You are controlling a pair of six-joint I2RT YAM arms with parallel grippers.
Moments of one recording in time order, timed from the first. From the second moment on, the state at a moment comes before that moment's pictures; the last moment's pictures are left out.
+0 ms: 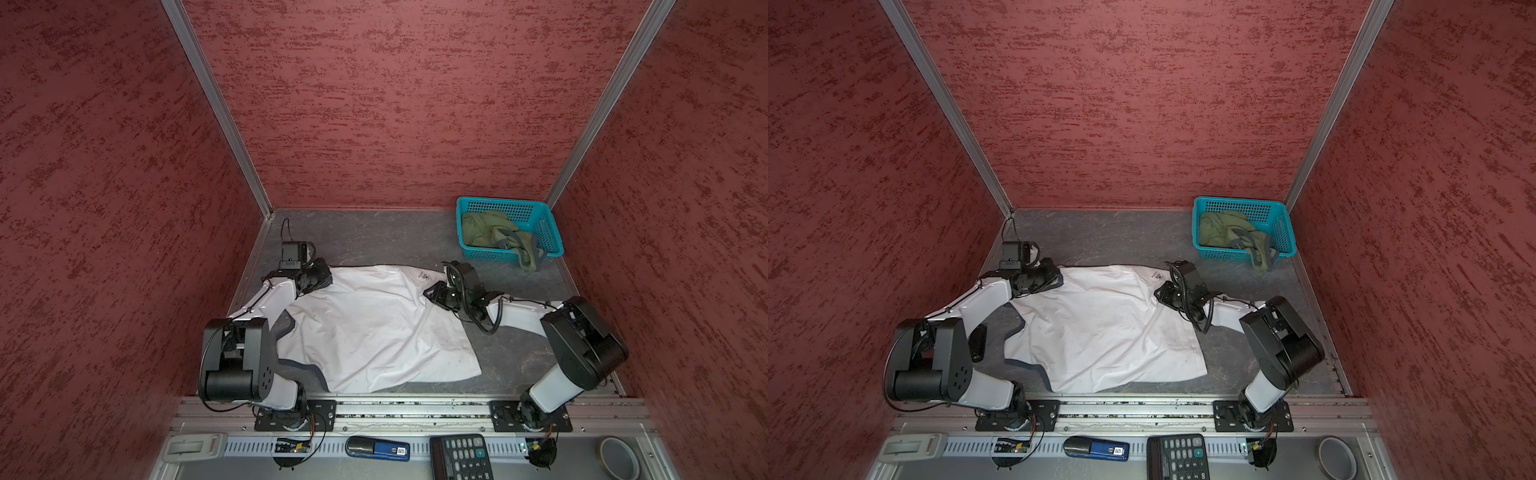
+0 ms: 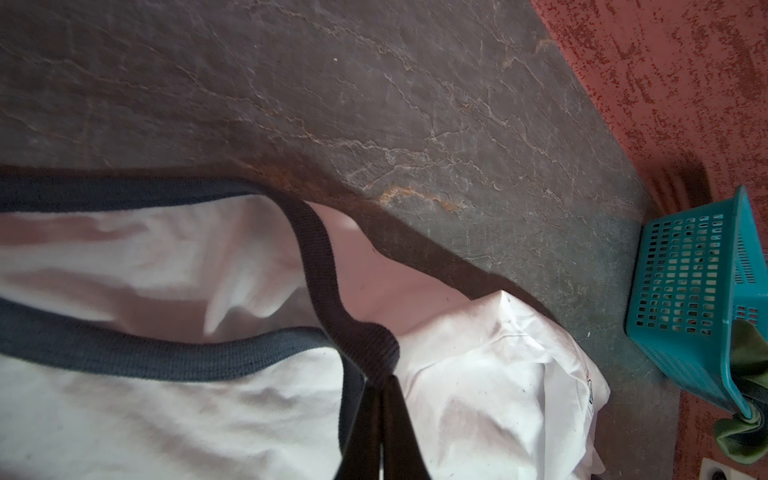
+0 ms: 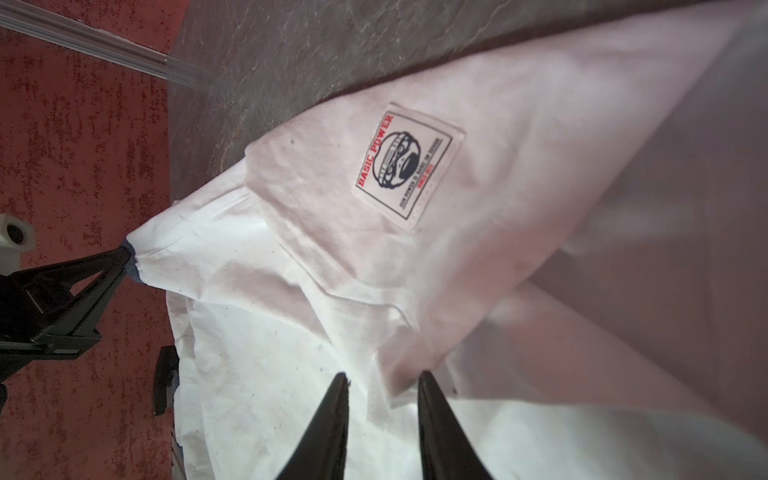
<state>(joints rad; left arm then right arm) 0.03 1.47 0.88 -0.29 0.26 -0.61 0.52 1.64 0.73 0.18 -0.29 0.93</state>
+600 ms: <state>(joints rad) 0.03 1.47 0.88 -0.28 0.26 -0.61 0.52 1.67 0.73 0.21 -0.26 1.02</state>
